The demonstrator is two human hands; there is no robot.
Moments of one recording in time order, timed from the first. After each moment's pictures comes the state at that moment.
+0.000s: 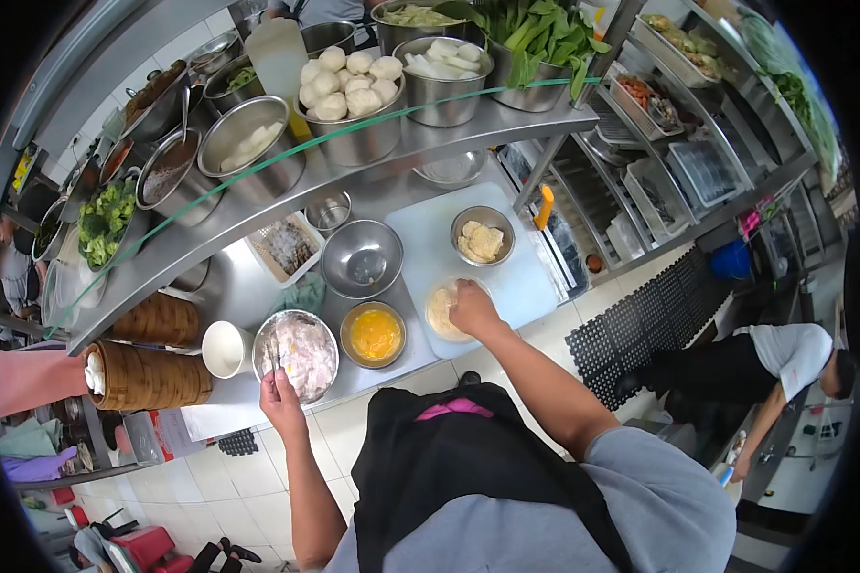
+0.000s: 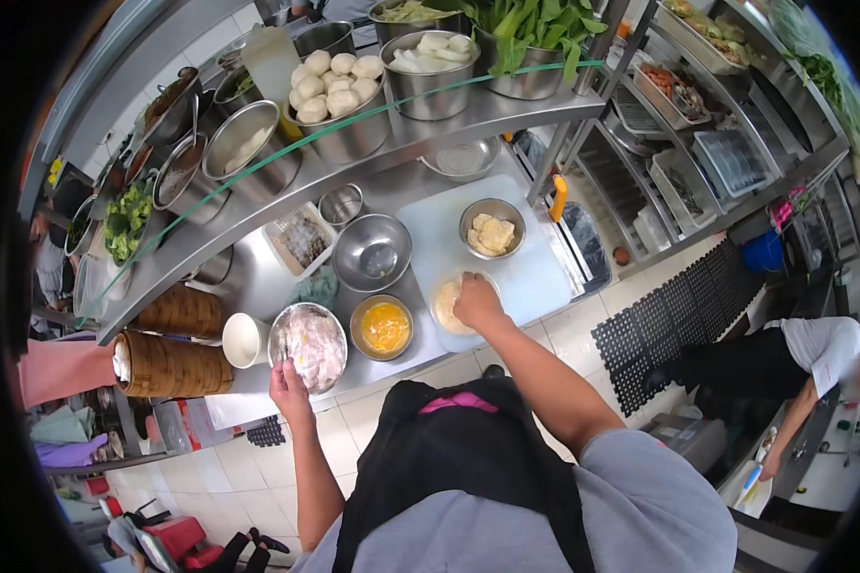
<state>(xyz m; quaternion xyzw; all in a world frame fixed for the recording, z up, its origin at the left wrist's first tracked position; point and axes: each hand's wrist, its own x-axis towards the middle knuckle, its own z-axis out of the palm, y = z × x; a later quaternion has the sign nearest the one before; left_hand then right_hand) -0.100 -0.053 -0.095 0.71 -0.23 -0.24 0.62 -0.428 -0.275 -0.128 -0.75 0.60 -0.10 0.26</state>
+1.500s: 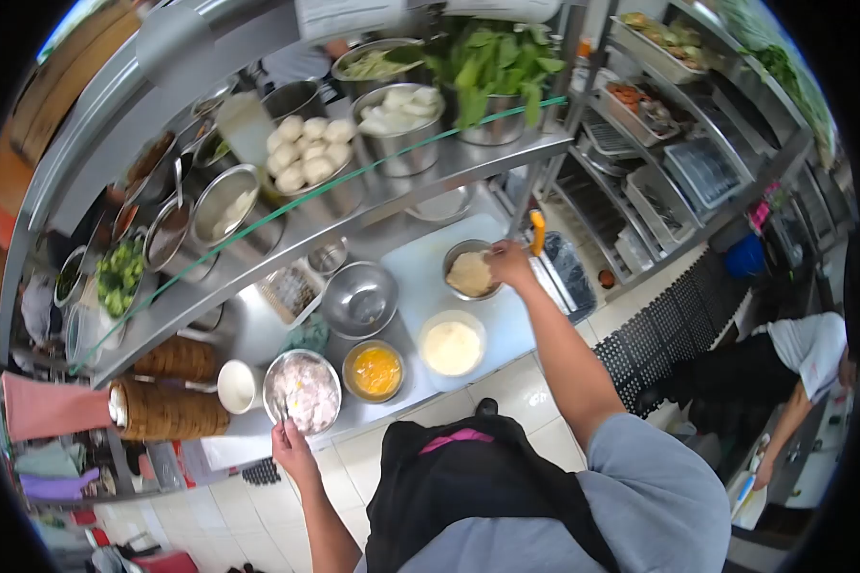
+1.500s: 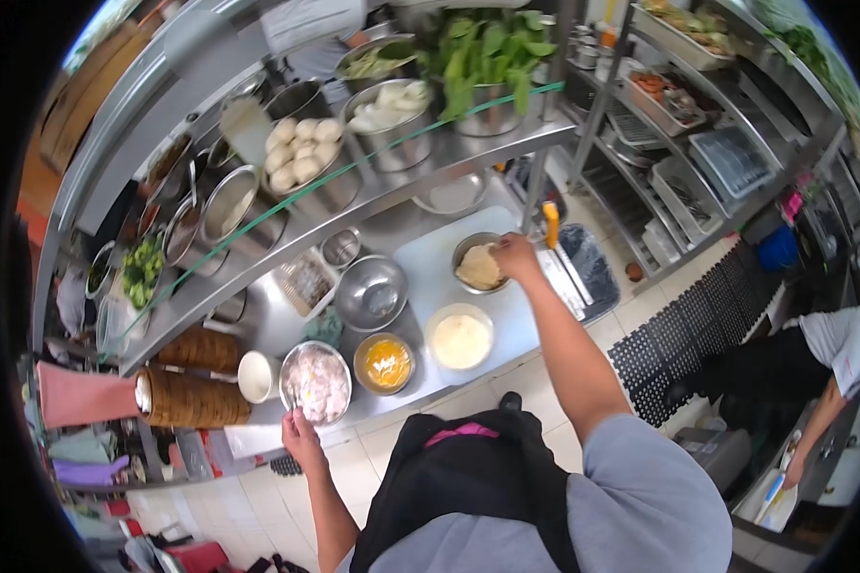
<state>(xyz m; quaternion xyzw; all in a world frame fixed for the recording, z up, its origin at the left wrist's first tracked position) -0.117 -0.031 -0.096 0.76 -0.25 -0.17 0.57 -0.519 -0.436 -0.131 -0.57 0.63 -0.29 0.43</state>
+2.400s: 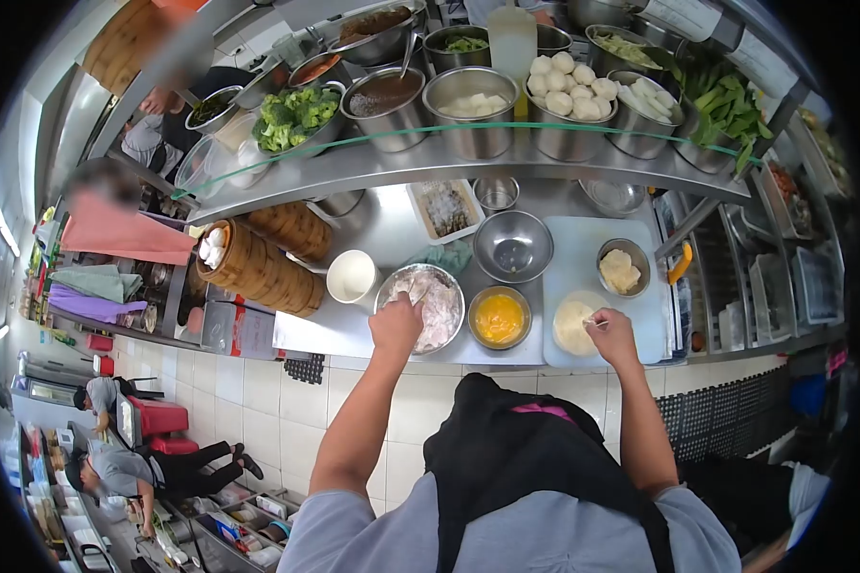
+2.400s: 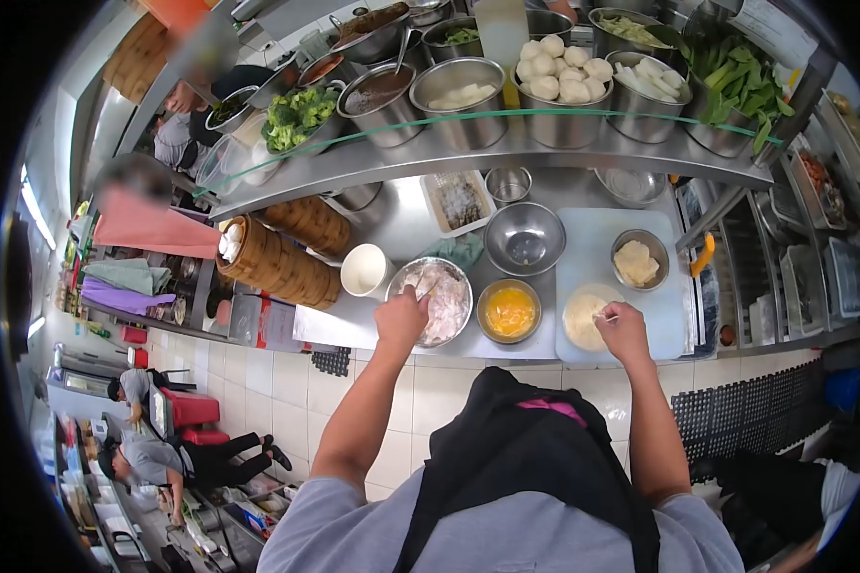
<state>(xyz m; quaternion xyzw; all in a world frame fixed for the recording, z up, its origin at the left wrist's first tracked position) -0.080 -0.090 -0.058 0.88 -0.47 0.04 0.03 -0.466 -0.269 -0.093 -0.77 0.48 -0.22 0.35</state>
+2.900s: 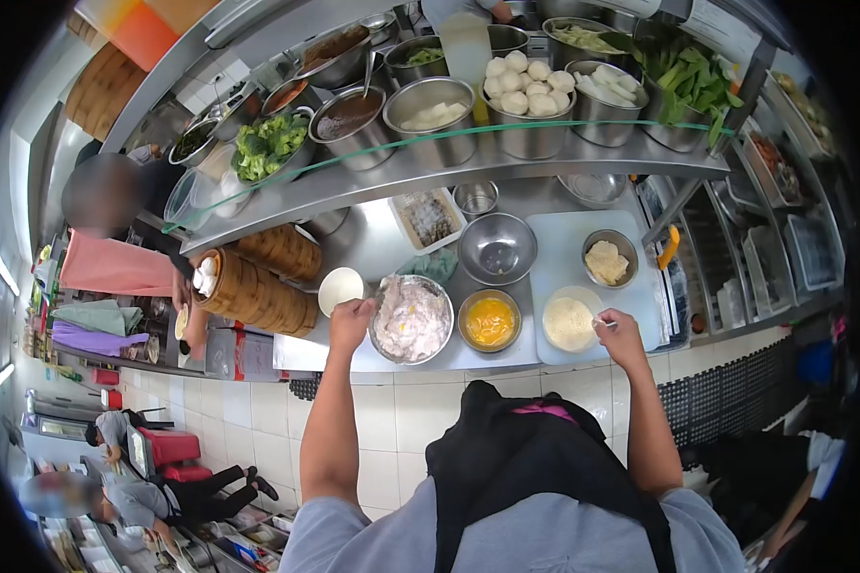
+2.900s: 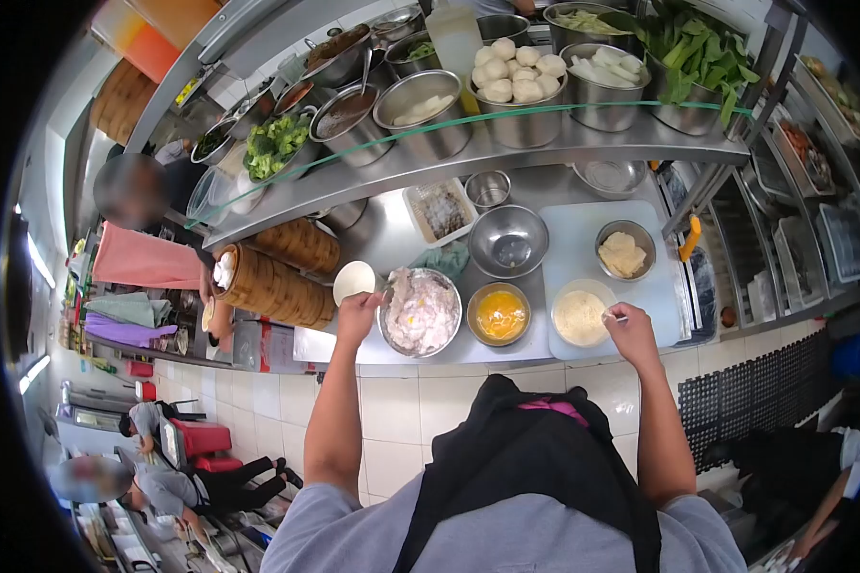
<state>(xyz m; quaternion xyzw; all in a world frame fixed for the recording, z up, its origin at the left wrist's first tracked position) 0.006 -0.076 -0.050 0.85 -0.41 -0.15 0.30 -0.503 -0.263 -0.089 -0.69 0.53 -0.23 0.45</state>
